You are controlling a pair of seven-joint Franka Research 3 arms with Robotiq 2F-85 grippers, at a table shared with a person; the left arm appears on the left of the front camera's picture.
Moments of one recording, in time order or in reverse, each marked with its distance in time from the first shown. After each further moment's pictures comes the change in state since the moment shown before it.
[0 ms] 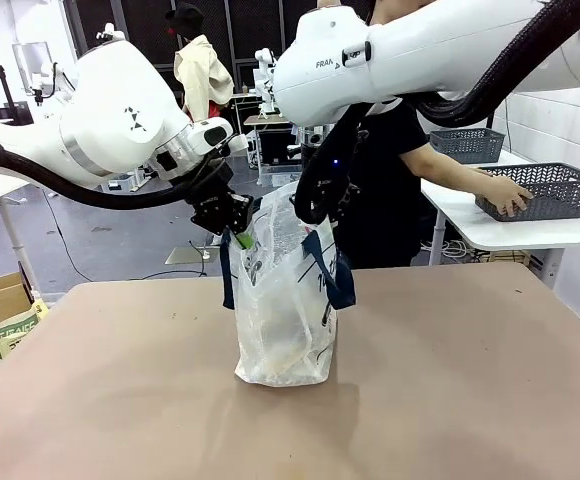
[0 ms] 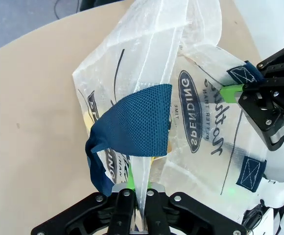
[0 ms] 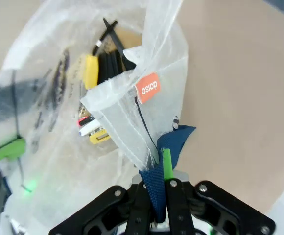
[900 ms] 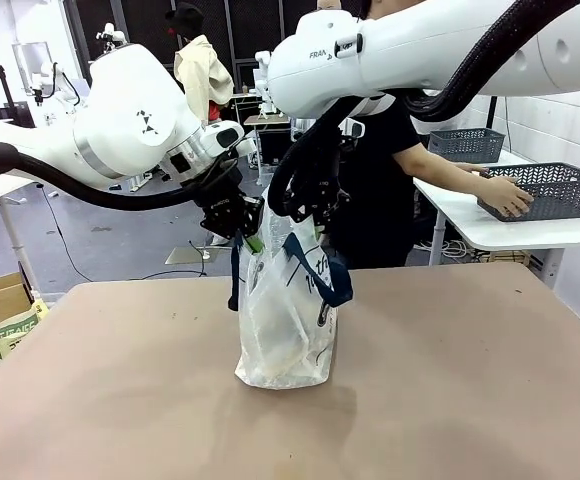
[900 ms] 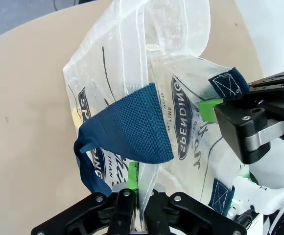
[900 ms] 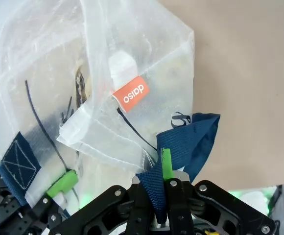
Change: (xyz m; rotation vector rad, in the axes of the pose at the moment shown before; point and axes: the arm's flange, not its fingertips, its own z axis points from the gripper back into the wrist) left arm 0.002 -0.014 -0.011 -0.012 0.016 0.058; right arm 0.011 0.011 -0.005 0.082 0.063 -0.343
